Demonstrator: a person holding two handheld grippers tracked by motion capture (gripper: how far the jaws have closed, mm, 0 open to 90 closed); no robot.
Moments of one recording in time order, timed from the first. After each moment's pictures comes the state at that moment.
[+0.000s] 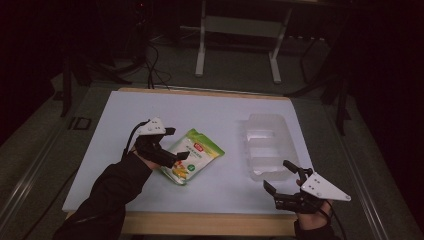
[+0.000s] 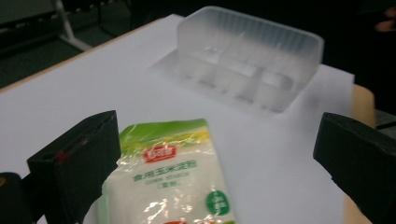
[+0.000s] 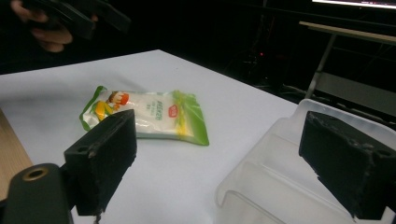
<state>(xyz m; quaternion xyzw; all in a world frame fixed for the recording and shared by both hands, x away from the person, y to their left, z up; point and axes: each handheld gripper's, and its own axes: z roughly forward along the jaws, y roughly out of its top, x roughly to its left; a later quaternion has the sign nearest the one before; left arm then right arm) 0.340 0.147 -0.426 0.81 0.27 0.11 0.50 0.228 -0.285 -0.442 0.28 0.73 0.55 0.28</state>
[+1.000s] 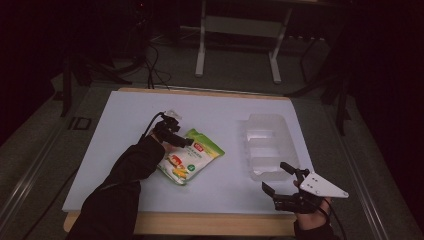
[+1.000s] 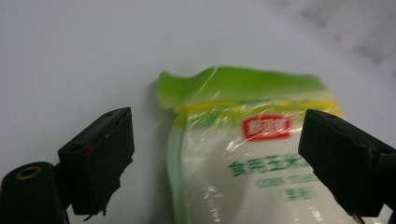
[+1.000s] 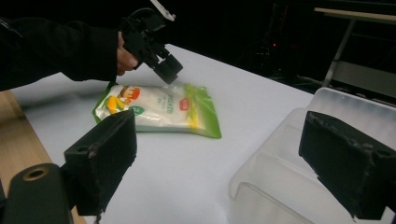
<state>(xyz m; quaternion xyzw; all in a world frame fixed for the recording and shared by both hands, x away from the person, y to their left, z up) 0.443 0.131 -0.501 0.85 0.36 0.05 0.38 0.232 -0.285 -0.447 0.28 0.74 0.56 0.24</state>
